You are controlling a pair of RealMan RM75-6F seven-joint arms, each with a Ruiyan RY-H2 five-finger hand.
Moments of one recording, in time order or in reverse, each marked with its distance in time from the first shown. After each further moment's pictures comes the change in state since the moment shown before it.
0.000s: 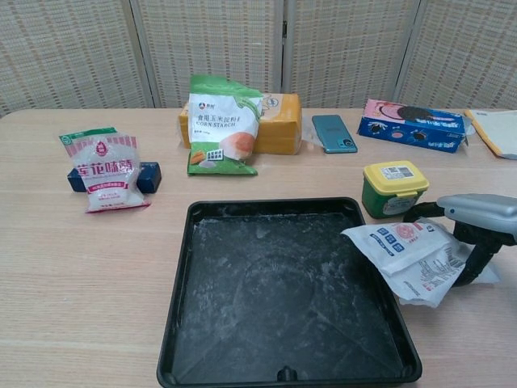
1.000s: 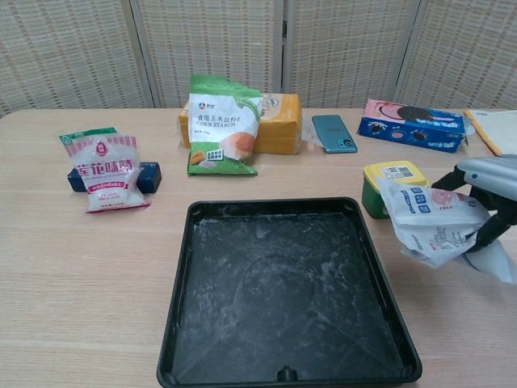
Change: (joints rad) left arm 0.001 -0.002 0.000 -0.001 0.002 0.002 0.006; right arm -0.071 0.051 0.027 -0.080 -0.091 0.233 -0.015
